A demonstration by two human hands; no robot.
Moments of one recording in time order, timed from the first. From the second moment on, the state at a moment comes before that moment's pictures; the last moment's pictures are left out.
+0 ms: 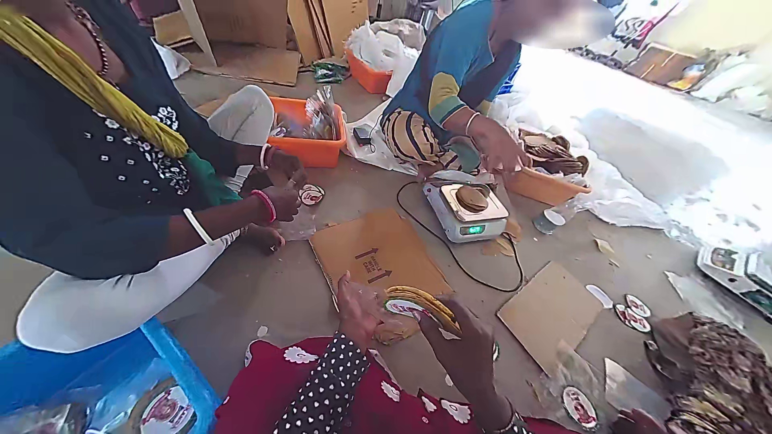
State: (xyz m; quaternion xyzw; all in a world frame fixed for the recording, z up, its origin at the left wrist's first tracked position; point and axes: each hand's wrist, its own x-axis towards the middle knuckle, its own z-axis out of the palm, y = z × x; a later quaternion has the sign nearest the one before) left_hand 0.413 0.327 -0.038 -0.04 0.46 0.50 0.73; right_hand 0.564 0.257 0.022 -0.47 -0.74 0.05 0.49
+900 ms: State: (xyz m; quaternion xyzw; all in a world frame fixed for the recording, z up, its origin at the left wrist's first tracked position) left_hand 0.416 0.322 -0.032 -0.07 0.37 0.52 0.77; right_hand 0.551 0.265 0.011 -0.49 -0.78 0.05 0.39
